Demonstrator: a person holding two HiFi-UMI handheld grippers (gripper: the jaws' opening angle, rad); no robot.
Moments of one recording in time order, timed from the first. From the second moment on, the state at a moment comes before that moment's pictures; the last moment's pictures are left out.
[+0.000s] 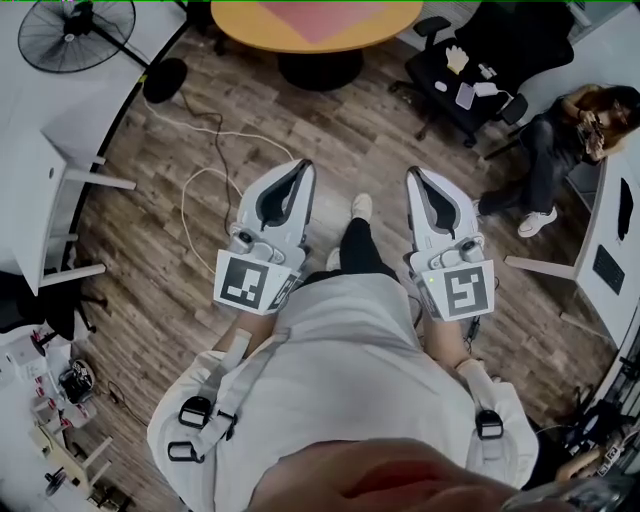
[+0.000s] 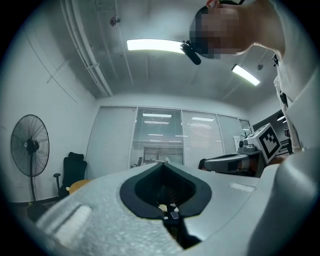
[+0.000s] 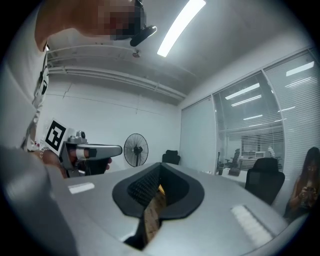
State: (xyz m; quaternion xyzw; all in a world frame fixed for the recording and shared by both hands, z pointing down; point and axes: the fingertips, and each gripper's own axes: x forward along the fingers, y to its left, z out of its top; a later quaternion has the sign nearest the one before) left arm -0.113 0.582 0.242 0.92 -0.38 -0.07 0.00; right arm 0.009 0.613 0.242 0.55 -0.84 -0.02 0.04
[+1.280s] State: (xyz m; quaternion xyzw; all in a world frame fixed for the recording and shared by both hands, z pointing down) left arm 0.032 0.328 0.256 0.91 -0.41 -0.04 0.02; right arm 0.166 0.361 0.263 0.52 -0.85 -0.02 0.05
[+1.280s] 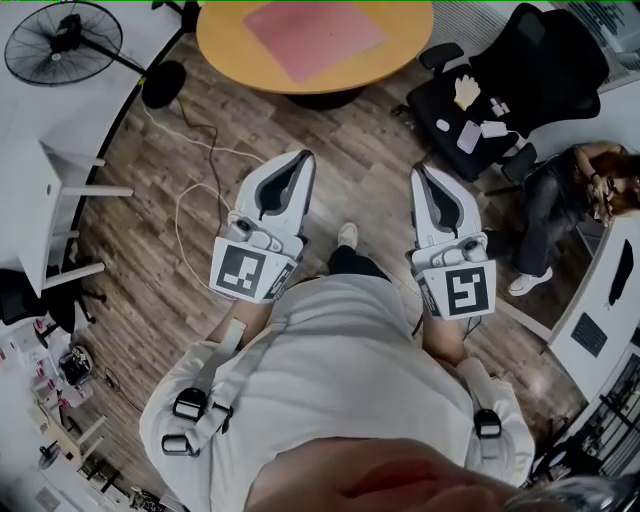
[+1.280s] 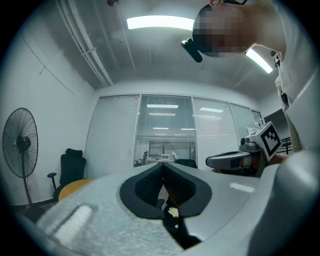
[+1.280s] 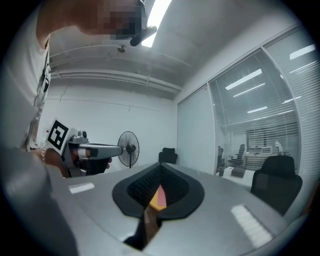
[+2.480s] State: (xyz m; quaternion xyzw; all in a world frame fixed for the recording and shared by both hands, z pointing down) left arm 0.037 0.177 0.274 0.91 -0.40 -0.06 0.01; right arm 0.157 0.212 0.267 0.52 -0.85 -0.02 0.04
